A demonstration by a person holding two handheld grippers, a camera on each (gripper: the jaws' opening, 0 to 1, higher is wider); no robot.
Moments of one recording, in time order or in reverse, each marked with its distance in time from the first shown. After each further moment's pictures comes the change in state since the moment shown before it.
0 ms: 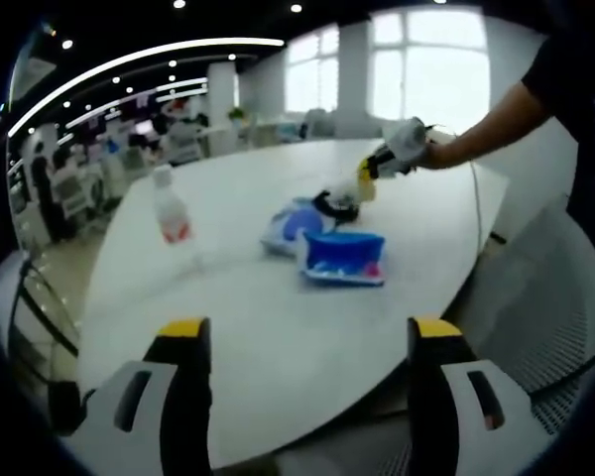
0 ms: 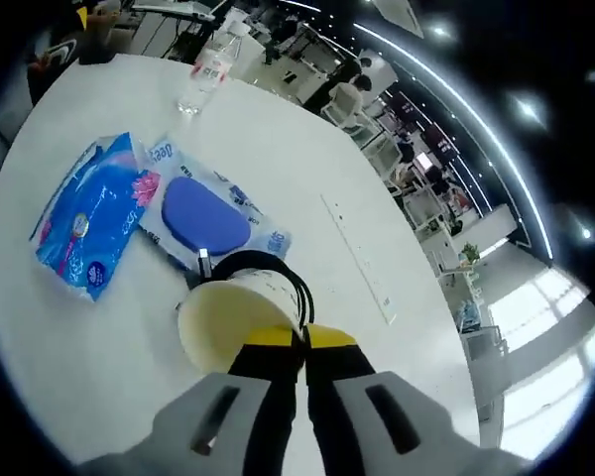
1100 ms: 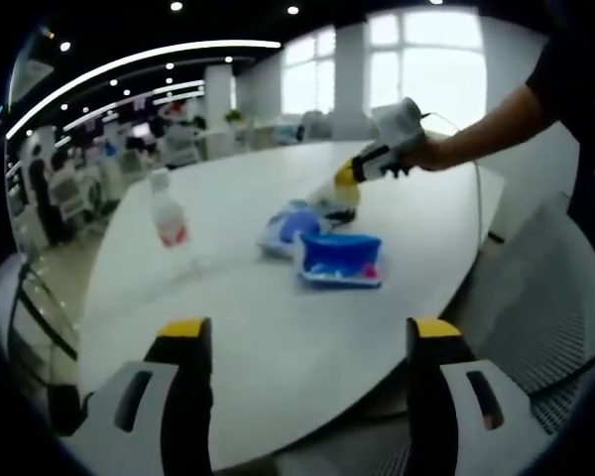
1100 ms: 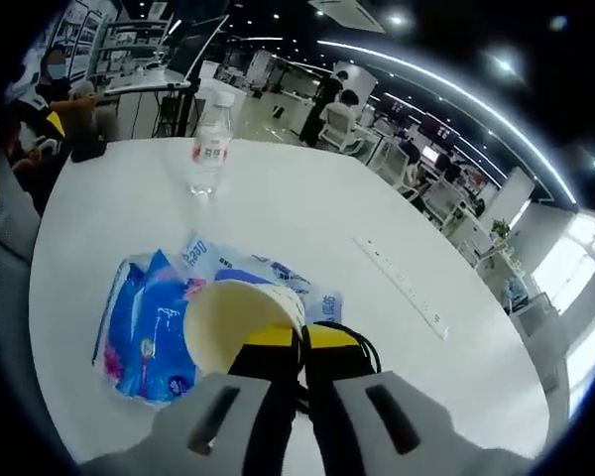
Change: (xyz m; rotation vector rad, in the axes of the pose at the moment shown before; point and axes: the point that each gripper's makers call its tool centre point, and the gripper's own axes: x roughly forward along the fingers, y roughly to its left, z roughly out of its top) left arm 0.001 -0.001 0.001 0.008 -0.007 -0.012; right arm -0.002 0.048 0.068 0.188 -0.130 0.136
